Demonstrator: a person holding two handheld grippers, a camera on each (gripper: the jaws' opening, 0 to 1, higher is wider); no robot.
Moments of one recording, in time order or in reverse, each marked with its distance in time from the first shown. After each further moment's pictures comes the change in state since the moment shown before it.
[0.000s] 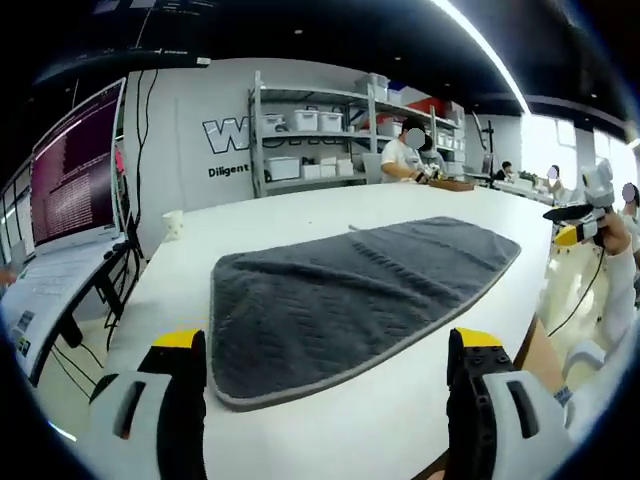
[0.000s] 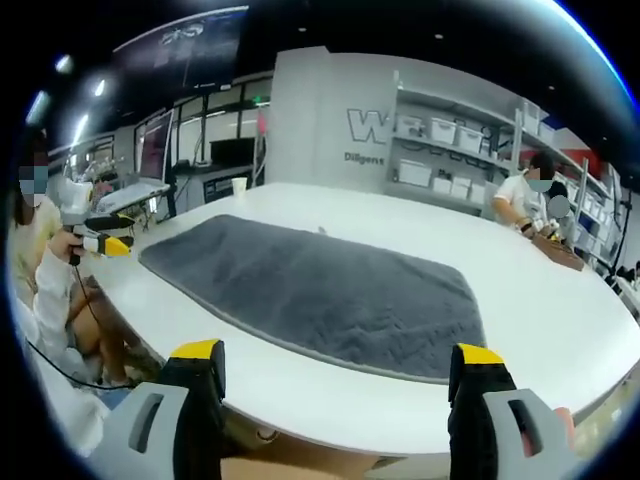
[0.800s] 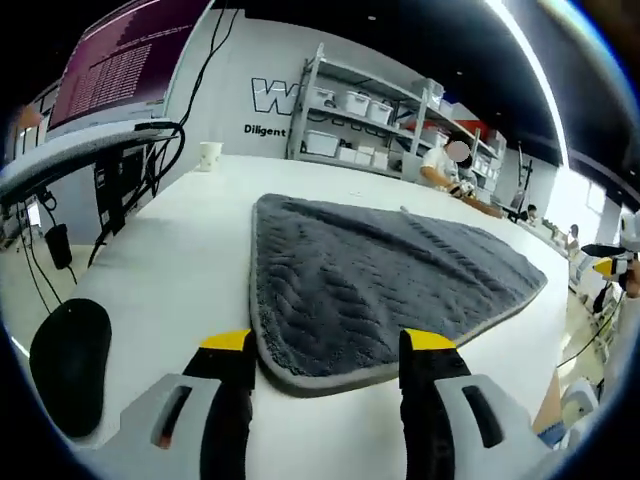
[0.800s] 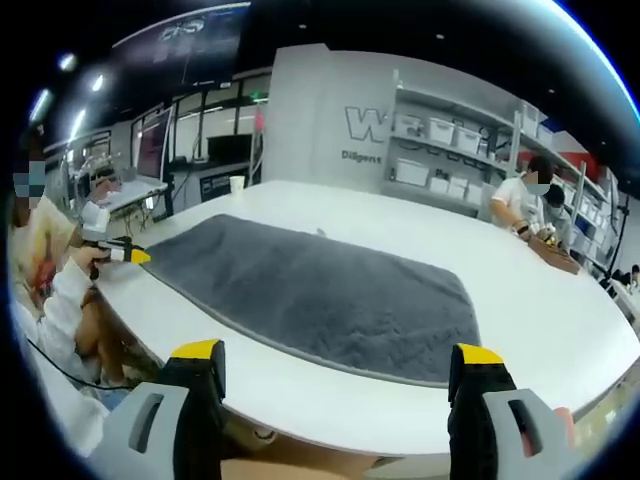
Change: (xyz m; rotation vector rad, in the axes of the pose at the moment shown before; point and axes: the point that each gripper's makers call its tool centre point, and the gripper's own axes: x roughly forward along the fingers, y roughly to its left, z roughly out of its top) left arm 0.040 0.065 -0.064 -0.245 0.047 0.025; right arm -0.003 0.004 0.010 -0.013 0.009 -0.020
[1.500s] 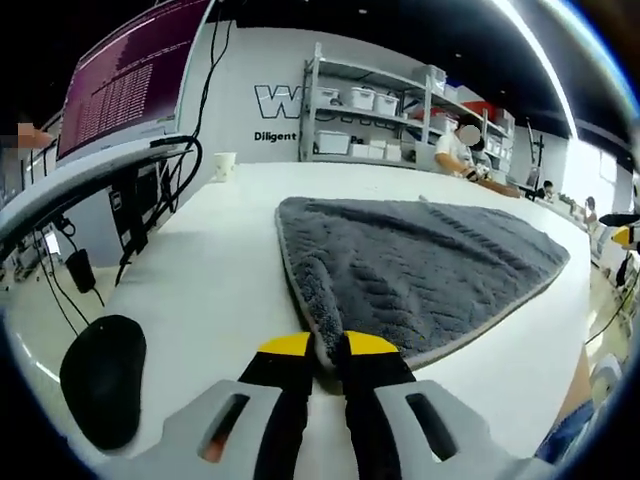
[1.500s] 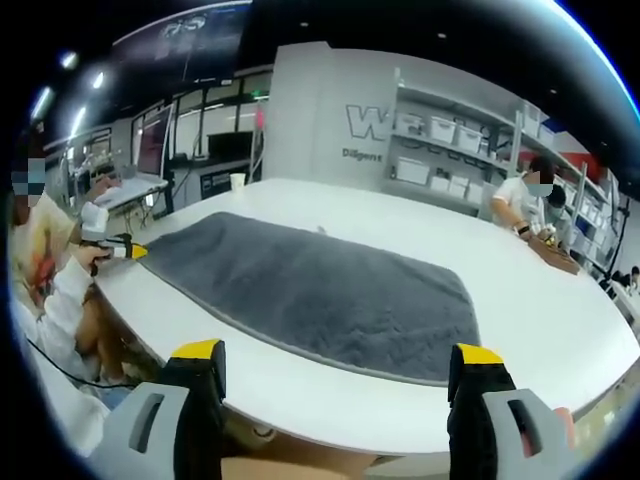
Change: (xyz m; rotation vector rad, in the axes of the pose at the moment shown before) left arm -0.010 0.020 0.002 0.108 0.007 0.094; right arm -0.001 0.003 0.002 -0.005 0.011 -0.001
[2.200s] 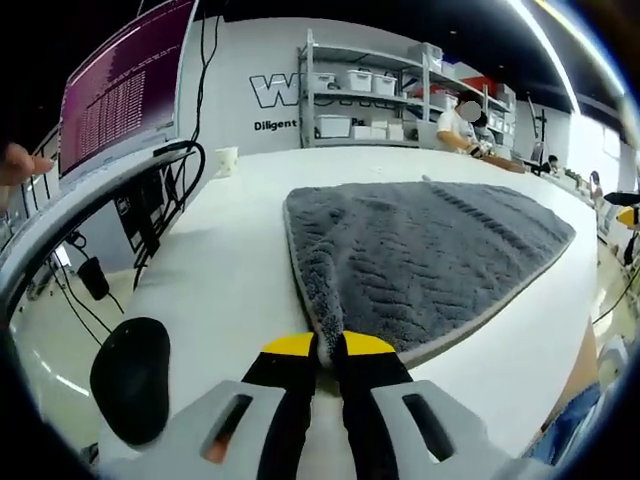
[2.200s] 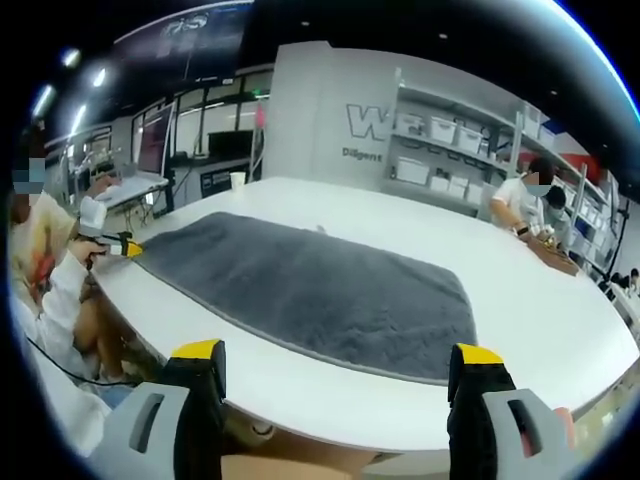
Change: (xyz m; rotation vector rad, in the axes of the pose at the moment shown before) left arm -0.014 0.004 -0.004 0.075 0.085 0.059; right arm -0.005 -0.001 0.000 -0.006 0.000 -0.004
